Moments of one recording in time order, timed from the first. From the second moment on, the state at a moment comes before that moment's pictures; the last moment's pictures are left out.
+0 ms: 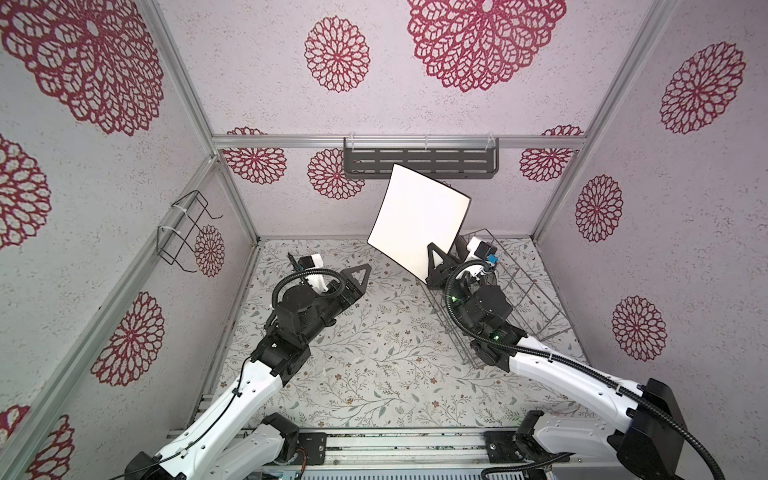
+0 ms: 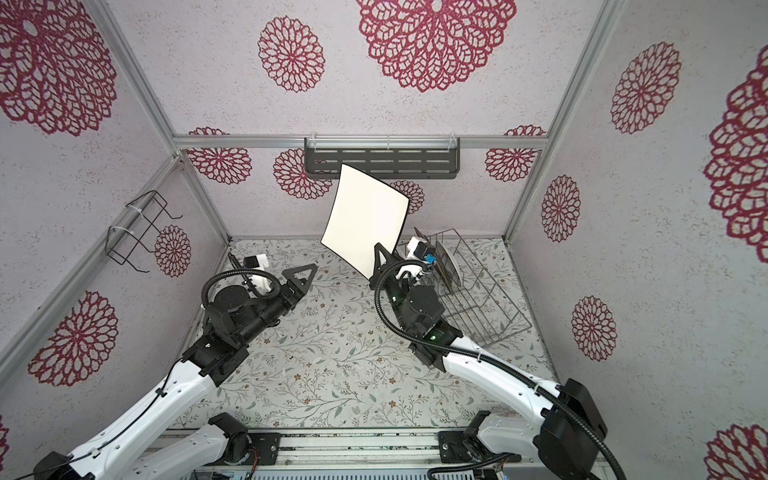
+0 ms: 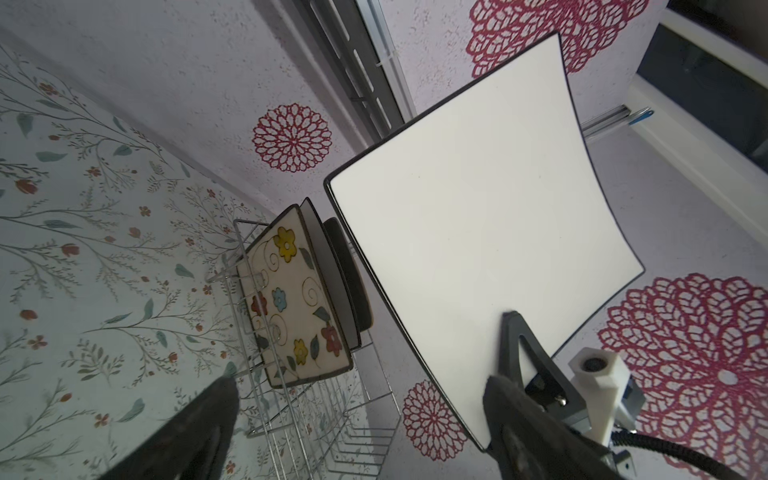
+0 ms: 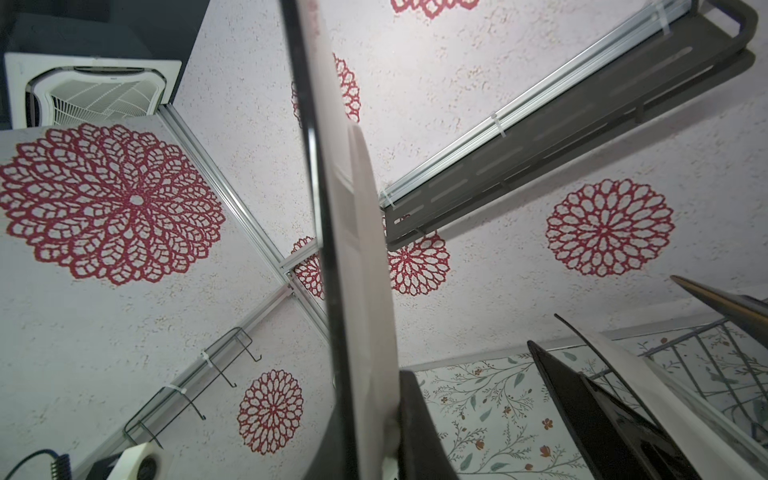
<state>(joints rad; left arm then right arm) -0.49 0.95 0.77 0.16 0.09 -1.08 0.87 1.21 0.90 0.63 0.47 0.56</state>
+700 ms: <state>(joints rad) -0.44 1.03 0.66 0.55 0.15 -1.31 1.03 1.38 0.88 0.86 0.68 0.69</state>
